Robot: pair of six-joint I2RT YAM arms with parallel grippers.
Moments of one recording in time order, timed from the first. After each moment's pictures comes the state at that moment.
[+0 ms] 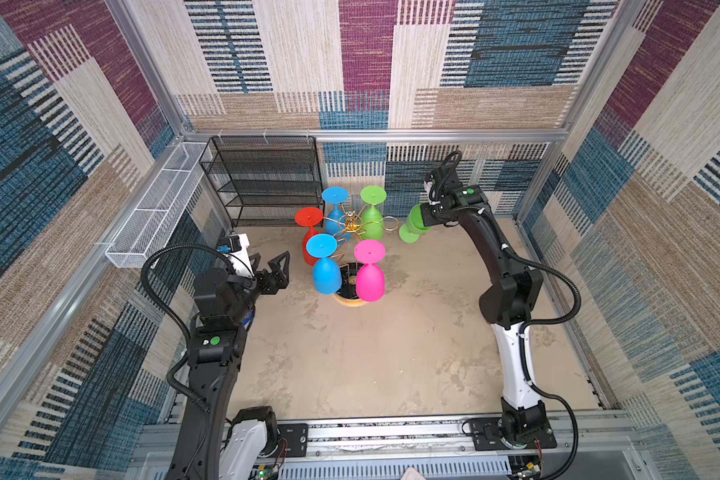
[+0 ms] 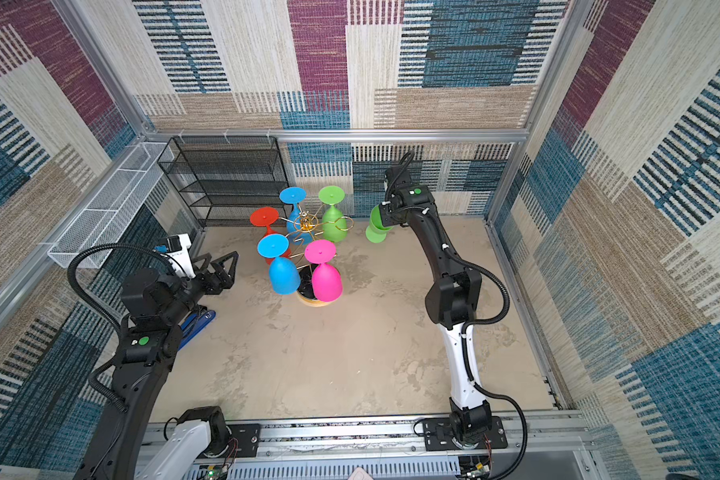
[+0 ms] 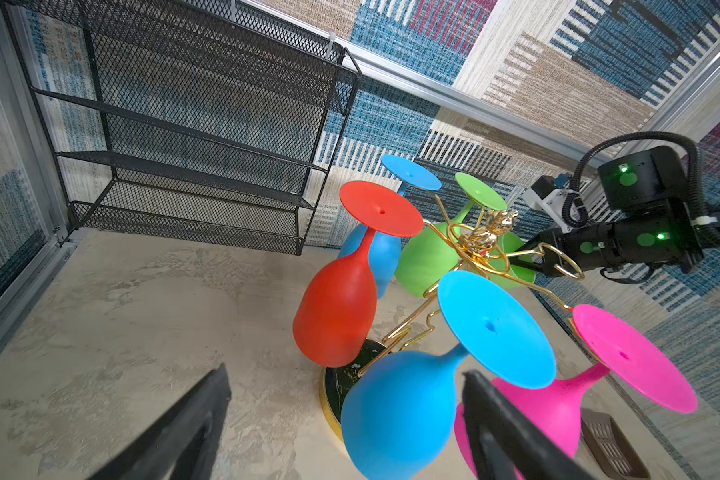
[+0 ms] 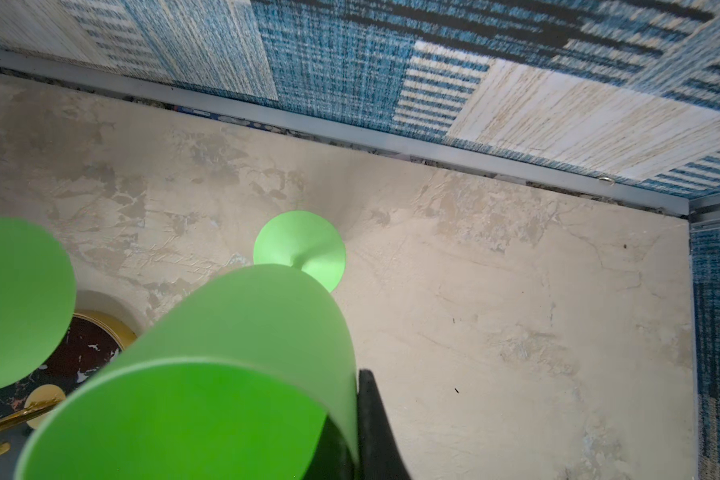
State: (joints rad) left arm 0.09 0.84 0.83 -0.14 0.37 -0.28; right arm 0.29 2.33 2.54 -1.12 0.11 0.04
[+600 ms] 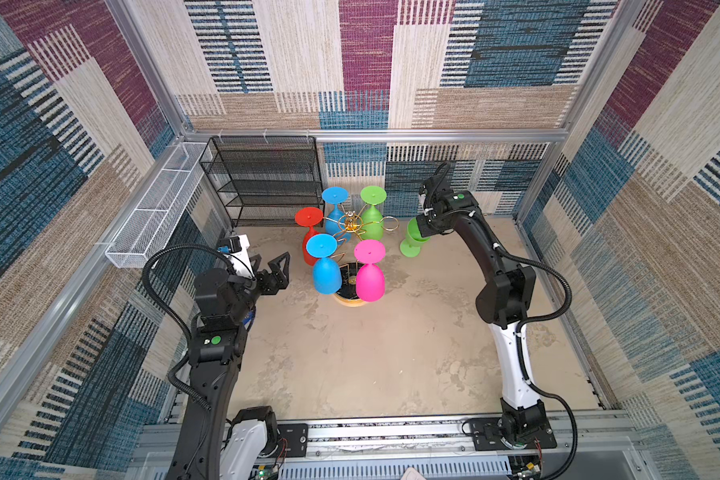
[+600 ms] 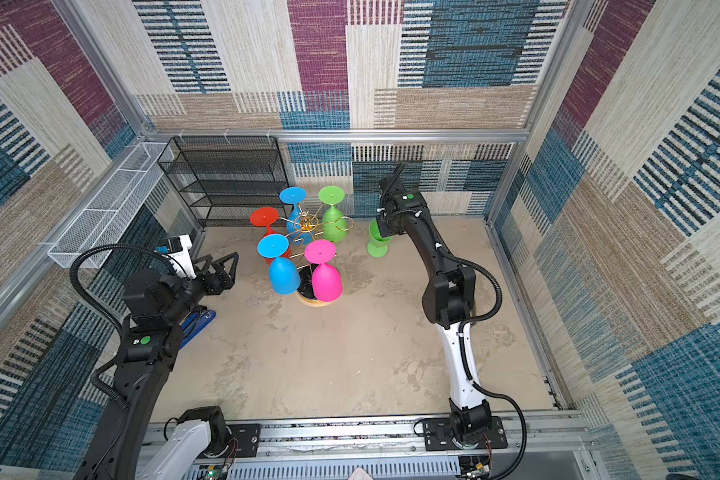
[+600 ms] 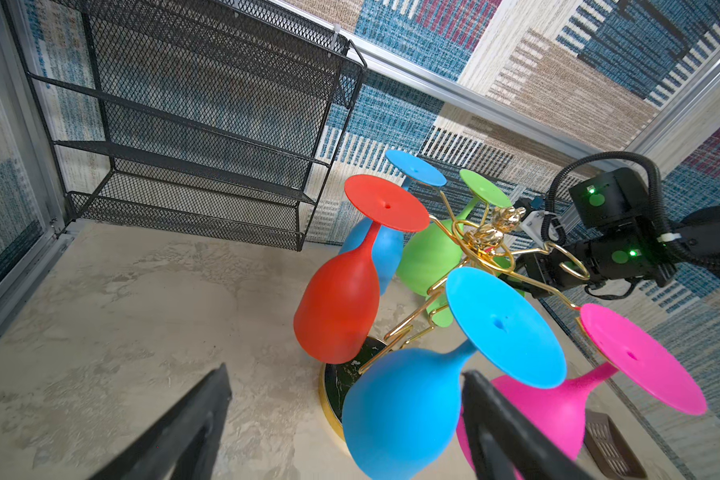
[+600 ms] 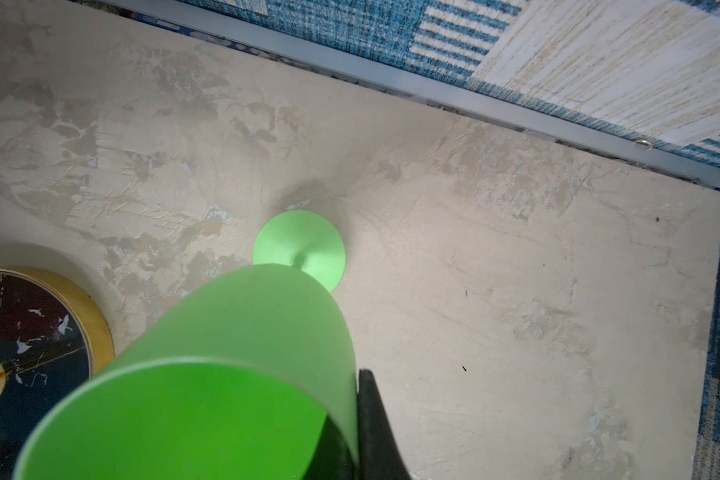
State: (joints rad) left arm 0.10 0.85 0.82 -0.13 0.38 -0.29; right arm 0.31 2.35 2.48 -1.15 0.14 0.01
